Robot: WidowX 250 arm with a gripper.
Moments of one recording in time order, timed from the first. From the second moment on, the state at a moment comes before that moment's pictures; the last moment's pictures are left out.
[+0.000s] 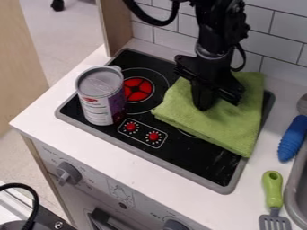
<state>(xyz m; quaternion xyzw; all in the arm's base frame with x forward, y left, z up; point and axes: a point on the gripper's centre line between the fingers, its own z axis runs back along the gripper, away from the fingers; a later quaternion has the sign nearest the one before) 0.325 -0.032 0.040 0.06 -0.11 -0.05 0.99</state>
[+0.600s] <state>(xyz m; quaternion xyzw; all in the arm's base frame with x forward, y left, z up) 0.351 0.007 0.038 0.08 -0.12 -0.03 0.99</state>
